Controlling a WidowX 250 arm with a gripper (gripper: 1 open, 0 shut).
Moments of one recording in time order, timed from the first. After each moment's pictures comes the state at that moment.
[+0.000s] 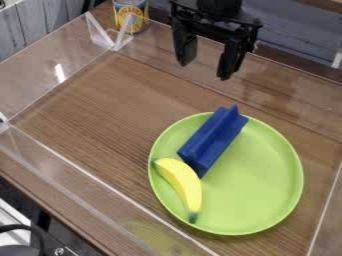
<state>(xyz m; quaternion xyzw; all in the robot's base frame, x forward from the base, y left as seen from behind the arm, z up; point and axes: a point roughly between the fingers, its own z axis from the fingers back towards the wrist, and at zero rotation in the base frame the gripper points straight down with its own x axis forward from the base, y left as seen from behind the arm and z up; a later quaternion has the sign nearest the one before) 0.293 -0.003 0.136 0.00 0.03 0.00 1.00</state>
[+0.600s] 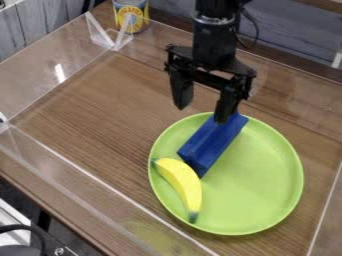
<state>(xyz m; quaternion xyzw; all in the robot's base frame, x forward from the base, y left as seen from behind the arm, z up) 0.271 -0.026 0.093 -0.02 0.03 -0.01 1.00</state>
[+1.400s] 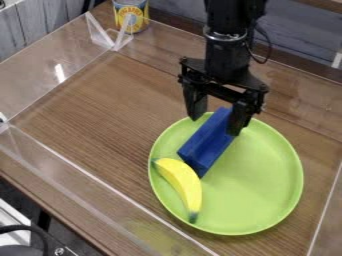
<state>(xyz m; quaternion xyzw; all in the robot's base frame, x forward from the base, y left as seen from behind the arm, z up) 0.272 -0.041 0.083 -0.03 0.02 -0.04 1.00</state>
